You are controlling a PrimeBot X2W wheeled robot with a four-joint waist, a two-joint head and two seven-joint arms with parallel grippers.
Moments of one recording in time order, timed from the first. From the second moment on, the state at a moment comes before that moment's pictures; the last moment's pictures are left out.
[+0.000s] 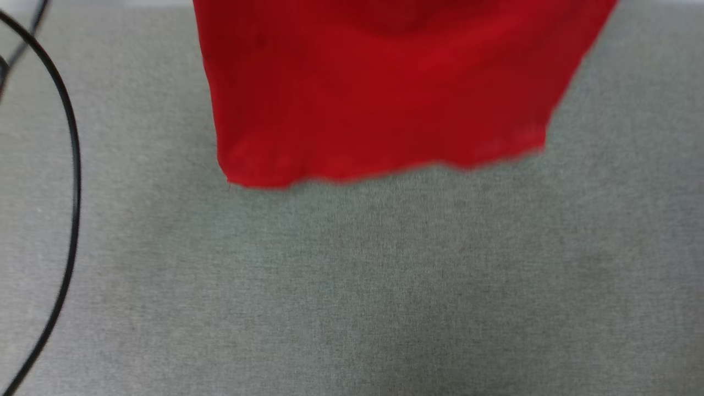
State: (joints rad) left arm -1.51 0.65 -0.66 0.25 -0.69 -0.01 0.13; right arm -1.38 -0.67 0.41 0.24 0.52 0.13 0.36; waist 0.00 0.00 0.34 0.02
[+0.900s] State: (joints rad) left arm -1.46 0.61 -0.64 0.57 -0.72 -0.07 -0.12; right arm -1.54 -0.53 0.65 0.64 0.56 0.13 0.09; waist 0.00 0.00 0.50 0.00
